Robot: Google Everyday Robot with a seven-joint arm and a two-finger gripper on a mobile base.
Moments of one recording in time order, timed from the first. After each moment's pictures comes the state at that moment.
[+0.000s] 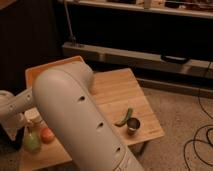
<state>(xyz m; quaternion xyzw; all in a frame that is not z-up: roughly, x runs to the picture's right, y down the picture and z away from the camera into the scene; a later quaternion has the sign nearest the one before) -0.451 0.210 0.759 -0.31 0.04 0.37 0.88</state>
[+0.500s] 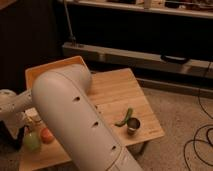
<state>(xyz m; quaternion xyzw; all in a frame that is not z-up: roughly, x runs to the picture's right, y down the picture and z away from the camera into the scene) -0.453 0.210 0.781 -0.32 0.05 0.37 0.87</state>
